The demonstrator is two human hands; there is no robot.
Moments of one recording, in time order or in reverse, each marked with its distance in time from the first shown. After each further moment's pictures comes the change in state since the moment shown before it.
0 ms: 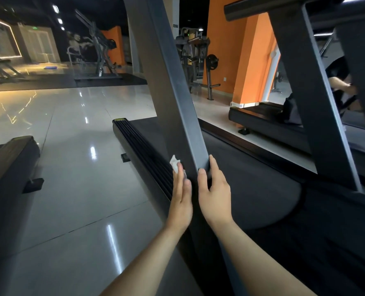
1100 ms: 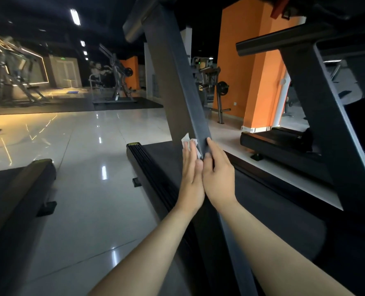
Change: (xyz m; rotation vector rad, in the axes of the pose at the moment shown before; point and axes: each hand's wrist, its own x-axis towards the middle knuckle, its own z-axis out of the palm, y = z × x) left_hand 0.115 0.094 -0.030 0.081 0.050 0.288; right_hand 0.110 -0.087 0.027 0.106 0.069 -0.261
